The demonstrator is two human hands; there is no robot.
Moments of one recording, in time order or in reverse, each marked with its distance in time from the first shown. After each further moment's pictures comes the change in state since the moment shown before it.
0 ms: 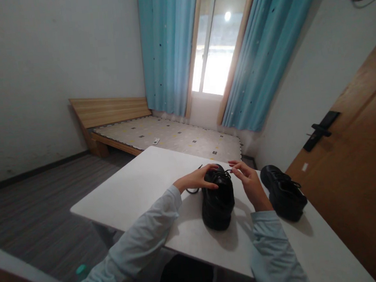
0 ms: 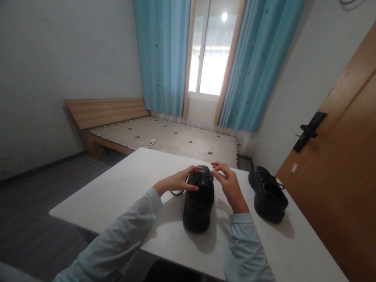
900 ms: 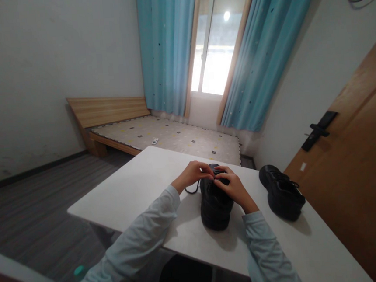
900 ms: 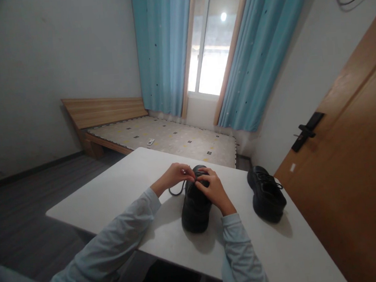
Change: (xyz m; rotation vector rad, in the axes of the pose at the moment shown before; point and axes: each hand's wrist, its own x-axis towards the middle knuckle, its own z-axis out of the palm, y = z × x) left_hand 0.004 0.003 -0.006 0.037 0.256 0.002; right_hand -0.003 0.015 0.025 -0.385 -0.190 -0.159
